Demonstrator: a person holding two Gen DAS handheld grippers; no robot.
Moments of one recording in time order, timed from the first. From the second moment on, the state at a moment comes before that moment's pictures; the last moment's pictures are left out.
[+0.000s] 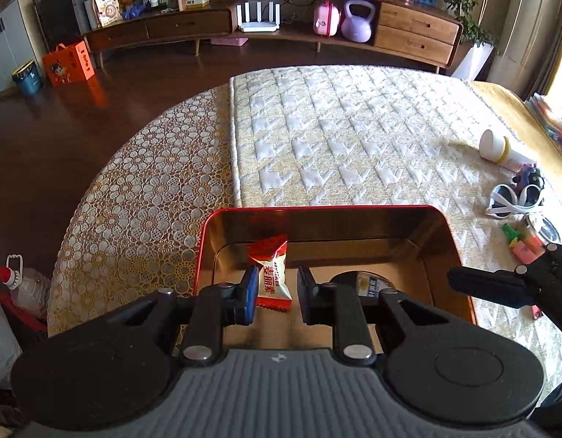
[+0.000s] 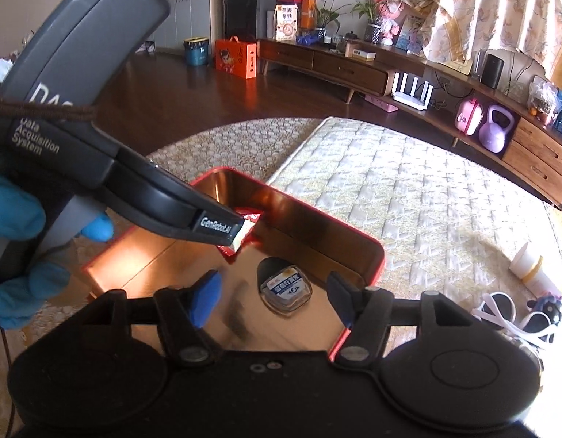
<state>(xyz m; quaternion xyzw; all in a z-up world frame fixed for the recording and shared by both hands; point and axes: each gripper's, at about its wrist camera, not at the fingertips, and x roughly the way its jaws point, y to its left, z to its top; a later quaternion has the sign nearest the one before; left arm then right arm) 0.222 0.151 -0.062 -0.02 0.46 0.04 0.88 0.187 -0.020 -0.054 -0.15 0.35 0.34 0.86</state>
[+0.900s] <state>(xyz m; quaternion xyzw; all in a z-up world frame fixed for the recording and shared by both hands) 0.132 0.071 -0.013 -0.03 0.38 -0.02 0.92 0.114 -0.158 -0.011 -0.01 0.28 0.30 0.91</state>
